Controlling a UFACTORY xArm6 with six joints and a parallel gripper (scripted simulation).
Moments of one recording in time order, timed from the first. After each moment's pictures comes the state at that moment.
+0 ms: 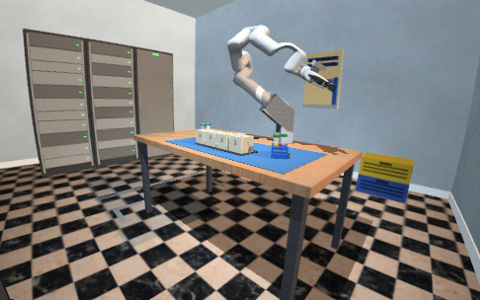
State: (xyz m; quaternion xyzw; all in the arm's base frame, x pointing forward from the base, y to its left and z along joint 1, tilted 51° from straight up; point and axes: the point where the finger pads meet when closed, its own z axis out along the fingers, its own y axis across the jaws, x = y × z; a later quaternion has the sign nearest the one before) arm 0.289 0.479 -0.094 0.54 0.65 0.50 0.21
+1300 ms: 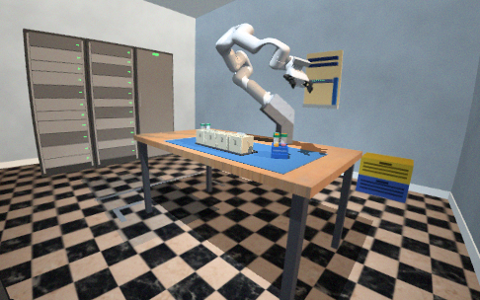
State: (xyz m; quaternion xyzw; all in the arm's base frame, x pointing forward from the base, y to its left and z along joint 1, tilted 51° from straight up) arm 0.374 0.415 0.005 0.64 0.53 0.49 0.27
